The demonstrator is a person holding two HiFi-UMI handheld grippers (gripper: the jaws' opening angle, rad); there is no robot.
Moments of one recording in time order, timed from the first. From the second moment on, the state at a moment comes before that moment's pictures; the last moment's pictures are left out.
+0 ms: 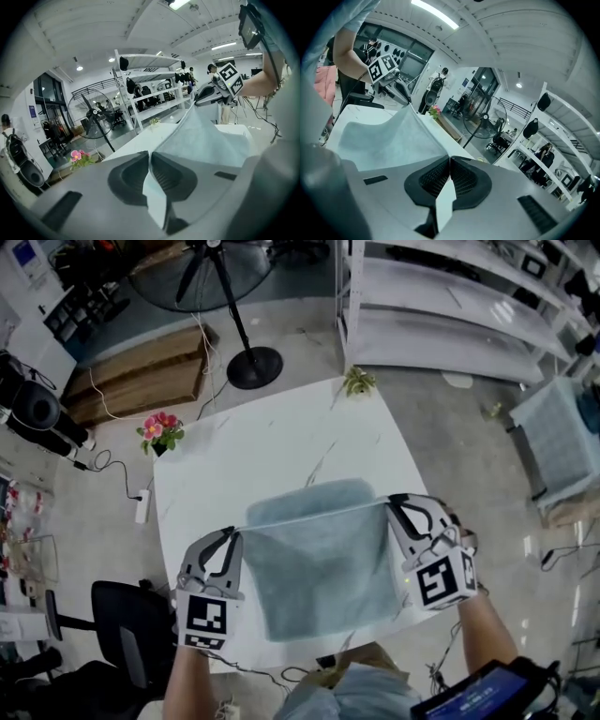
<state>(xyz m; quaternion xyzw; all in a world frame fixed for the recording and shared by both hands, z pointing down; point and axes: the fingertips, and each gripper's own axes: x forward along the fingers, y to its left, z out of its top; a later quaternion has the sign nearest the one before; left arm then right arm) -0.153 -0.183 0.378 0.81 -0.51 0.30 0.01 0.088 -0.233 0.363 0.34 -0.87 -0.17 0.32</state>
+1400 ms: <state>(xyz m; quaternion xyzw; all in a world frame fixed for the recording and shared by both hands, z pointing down) -0.189 -0.276 0.525 0.75 -0.54 0.36 0.14 0.066 -0.337 0.517 0.27 -0.88 -0.04 0.39</state>
